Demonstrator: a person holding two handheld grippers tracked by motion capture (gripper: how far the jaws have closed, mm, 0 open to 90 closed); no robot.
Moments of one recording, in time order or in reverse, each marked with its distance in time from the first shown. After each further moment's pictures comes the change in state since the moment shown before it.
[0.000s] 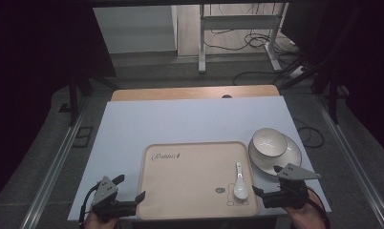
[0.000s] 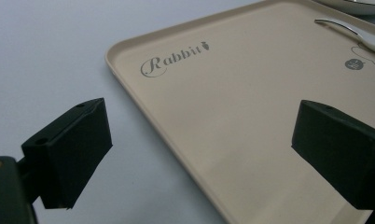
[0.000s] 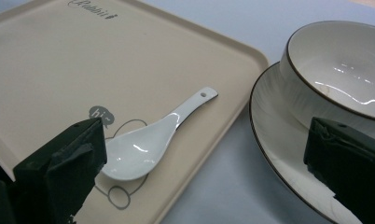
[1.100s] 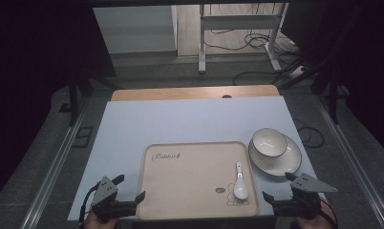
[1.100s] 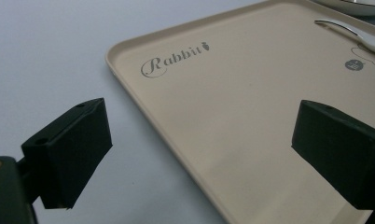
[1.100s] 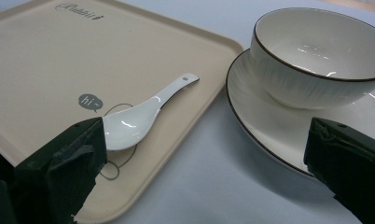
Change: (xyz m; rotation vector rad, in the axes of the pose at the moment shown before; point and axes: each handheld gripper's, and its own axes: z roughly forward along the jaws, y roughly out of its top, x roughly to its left) left arm 0.000 0.000 0.000 -0.004 0.000 -0.003; right arm -0.004 -0.025 -0.023 -0.049 -0.056 0.031
